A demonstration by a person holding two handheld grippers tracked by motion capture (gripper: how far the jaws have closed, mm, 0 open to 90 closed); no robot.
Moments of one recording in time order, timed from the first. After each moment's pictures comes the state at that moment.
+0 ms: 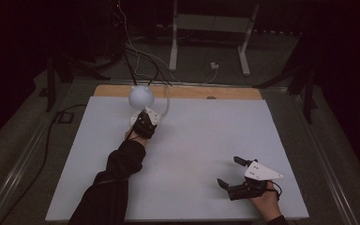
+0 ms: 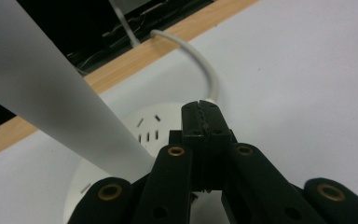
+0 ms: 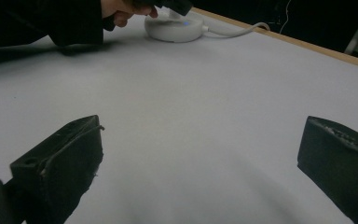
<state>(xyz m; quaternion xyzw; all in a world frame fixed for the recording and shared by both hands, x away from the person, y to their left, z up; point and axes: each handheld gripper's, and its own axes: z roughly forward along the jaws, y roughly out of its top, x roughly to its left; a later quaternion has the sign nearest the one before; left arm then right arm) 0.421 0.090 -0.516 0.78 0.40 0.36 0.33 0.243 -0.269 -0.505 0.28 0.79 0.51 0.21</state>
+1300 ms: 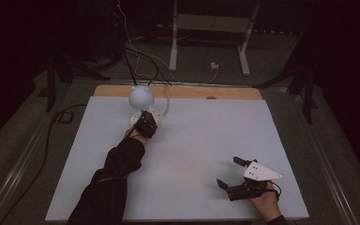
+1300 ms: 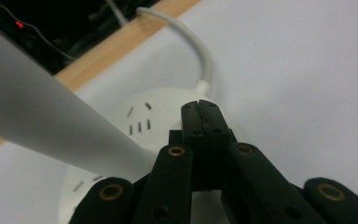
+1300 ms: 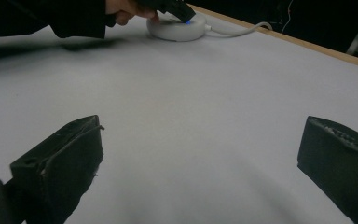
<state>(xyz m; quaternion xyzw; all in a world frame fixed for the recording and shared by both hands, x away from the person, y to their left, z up) 0.427 0.089 -0.509 0.80 0.38 0.34 0.31 0.243 -0.268 -0.505 0.28 0.79 0.51 0.21</state>
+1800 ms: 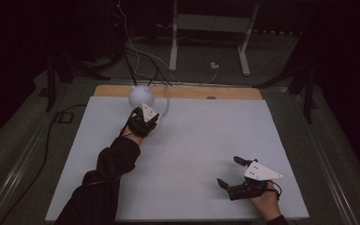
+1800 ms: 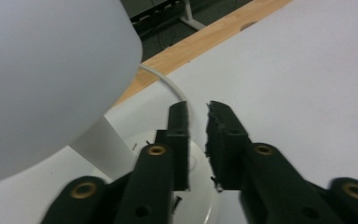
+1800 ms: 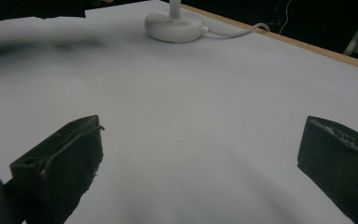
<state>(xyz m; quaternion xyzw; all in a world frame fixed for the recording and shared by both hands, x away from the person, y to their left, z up) 0.400 0.099 -0.469 0.79 0.36 0.32 0.38 0.243 -0.269 -0.504 0.28 0.79 0.51 0.21</state>
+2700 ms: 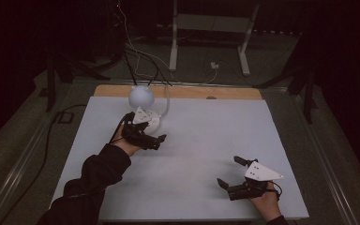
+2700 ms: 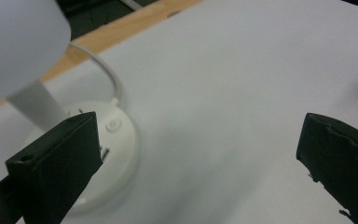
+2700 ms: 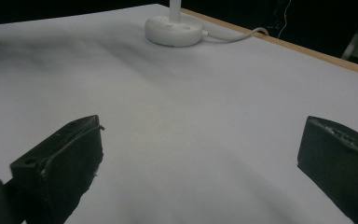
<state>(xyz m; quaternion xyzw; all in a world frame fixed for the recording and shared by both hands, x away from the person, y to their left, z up) 0.354 0.121 -0.434 0.82 0.35 0.18 0.41 0.242 -0.268 -0.502 0.28 0.78 0.51 0.22</state>
